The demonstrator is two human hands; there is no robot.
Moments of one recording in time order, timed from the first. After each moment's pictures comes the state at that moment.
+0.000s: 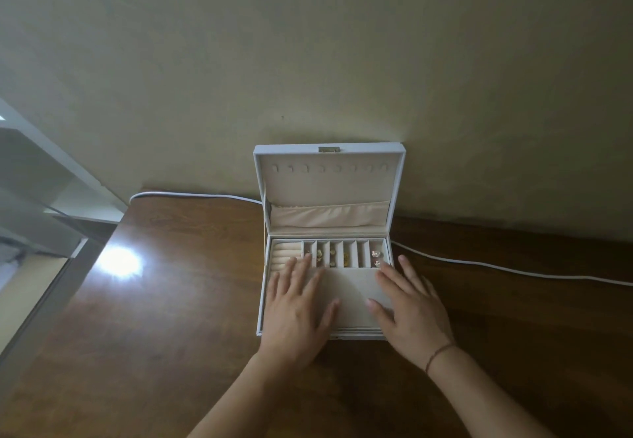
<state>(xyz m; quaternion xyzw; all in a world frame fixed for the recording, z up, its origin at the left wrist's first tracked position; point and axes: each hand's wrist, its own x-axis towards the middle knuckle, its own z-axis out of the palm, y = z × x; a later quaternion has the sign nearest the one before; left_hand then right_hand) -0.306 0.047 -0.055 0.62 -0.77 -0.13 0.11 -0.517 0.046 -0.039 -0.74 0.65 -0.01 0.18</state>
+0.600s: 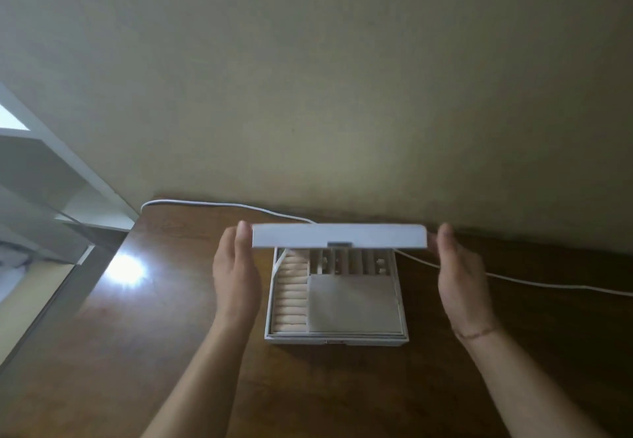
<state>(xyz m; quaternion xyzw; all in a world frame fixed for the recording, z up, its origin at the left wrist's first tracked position) -0.263 0.014 0.034 0.66 -0.40 -0.32 0.55 -0.514 0.035 0.068 -0.46 0.67 -0.44 0.38</state>
